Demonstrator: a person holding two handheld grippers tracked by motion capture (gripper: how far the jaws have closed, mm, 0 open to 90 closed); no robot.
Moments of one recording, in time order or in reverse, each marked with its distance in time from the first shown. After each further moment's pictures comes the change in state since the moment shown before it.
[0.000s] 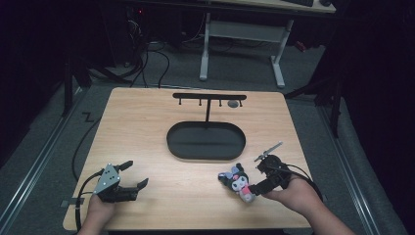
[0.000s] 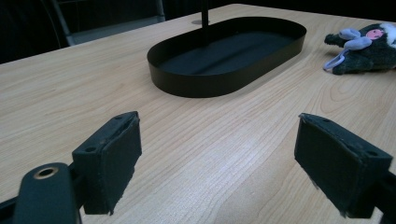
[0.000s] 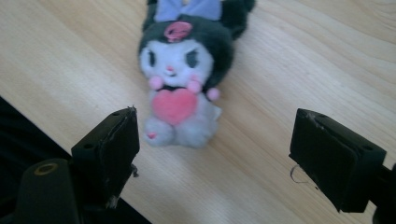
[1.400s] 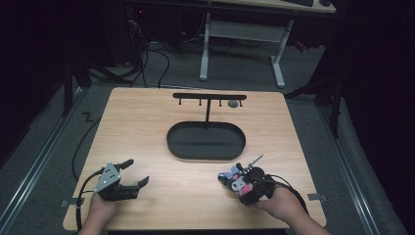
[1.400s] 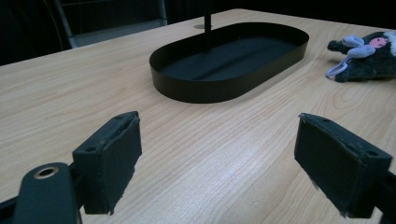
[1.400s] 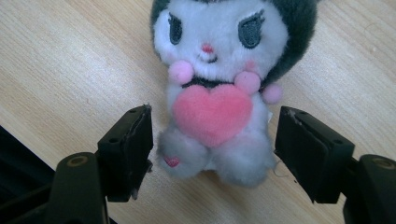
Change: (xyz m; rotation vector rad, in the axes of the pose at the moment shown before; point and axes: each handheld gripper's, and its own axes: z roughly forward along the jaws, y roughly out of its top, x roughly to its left) left arm 0.001 0.002 0.003 -0.012 0.007 -0.014; right arm 0.021 -0.003 0.056 0.079 0.012 -0.030
